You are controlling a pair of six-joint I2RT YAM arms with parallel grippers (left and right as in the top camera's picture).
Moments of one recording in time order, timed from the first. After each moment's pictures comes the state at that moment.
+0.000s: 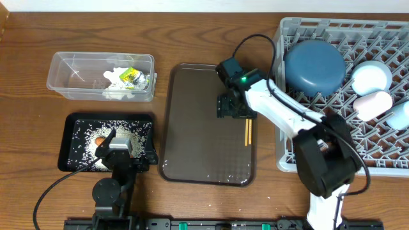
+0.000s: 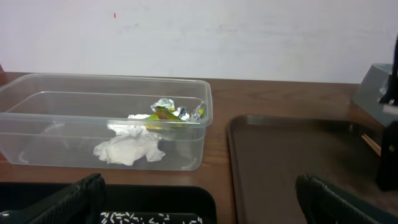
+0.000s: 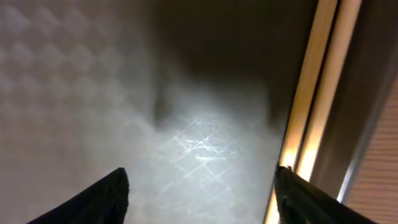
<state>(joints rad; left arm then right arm) -0.03 0.01 0.03 -0.13 0.04 -0.07 0.56 2.04 1.48 -0.86 -0.02 0.61</state>
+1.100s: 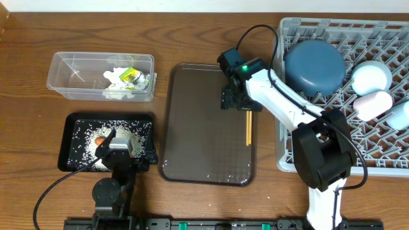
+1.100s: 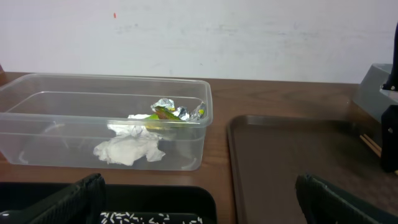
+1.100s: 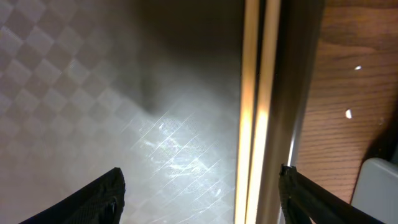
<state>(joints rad) -0.03 0.01 0.03 -0.13 0.04 -0.07 0.52 2.08 1.62 -0.99 0.07 0.62</state>
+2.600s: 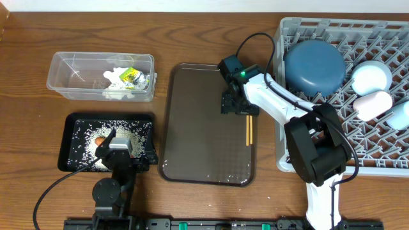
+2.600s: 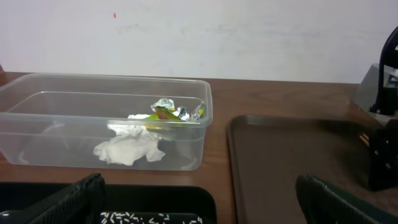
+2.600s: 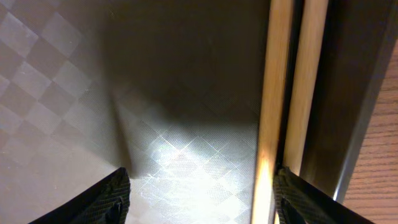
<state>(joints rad) -0.03 0.01 0.03 -0.13 0.04 -0.07 0.52 2.13 1.54 -0.88 0.04 0.62</state>
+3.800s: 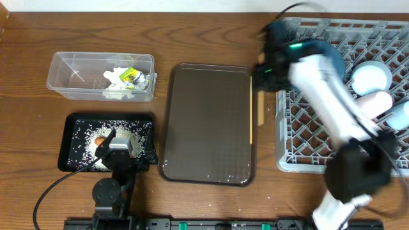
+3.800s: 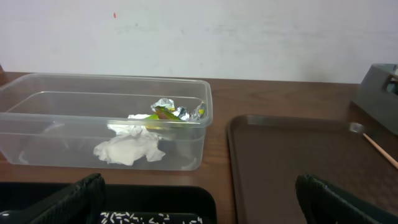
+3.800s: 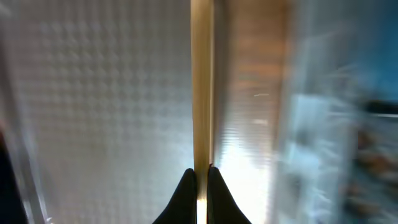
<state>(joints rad) -0.03 0.01 0.03 -0.13 0.04 -0.07 0.27 1.86 1.71 -1.14 -0.11 0.38</state>
